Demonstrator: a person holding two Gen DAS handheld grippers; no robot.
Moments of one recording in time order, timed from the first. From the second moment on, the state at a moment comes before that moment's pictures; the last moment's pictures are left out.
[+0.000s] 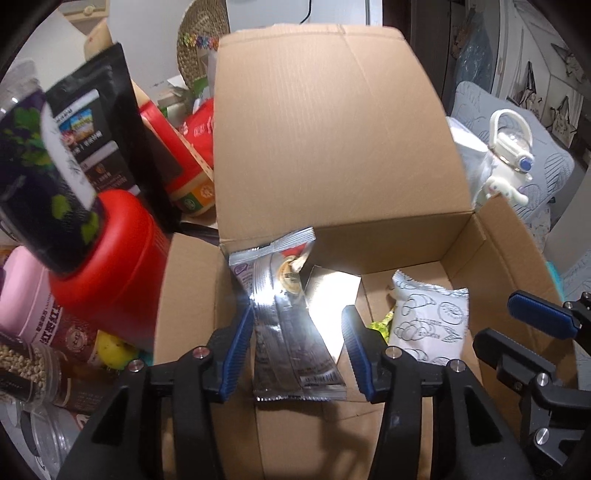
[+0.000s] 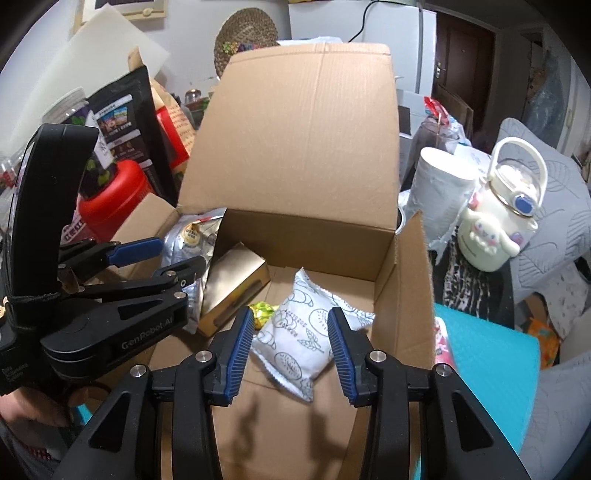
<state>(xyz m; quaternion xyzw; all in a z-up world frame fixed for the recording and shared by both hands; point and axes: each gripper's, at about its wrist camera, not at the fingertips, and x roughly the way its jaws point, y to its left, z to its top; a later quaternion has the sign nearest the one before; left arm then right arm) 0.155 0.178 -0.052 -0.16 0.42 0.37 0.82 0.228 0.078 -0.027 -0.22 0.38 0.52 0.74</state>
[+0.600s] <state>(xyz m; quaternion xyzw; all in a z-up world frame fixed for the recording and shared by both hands) 0.109 0.113 0.033 -0.13 0.35 0.34 0.86 0.193 0.008 0.040 -0.17 0.32 0.53 0.76</state>
